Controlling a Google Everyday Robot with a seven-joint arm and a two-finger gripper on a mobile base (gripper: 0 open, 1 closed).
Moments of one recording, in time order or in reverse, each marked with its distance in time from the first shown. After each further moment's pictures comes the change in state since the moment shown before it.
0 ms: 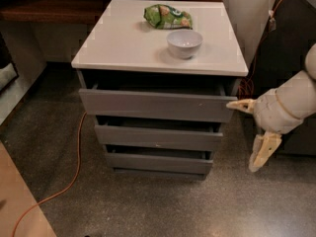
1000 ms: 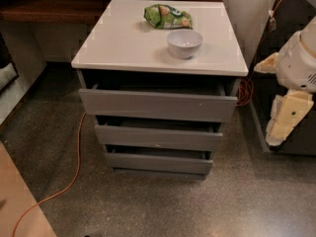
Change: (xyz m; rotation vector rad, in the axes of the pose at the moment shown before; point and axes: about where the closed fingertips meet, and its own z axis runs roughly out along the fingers) arm -0.054 -0.003 -0.124 0.081 0.260 0.248
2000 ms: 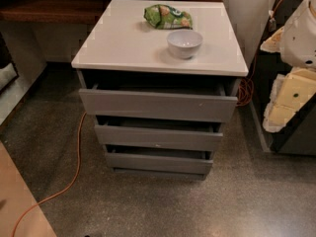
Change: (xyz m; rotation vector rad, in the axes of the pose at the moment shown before) arm -0.029 0.005 -0.052 0.072 0.023 0.075
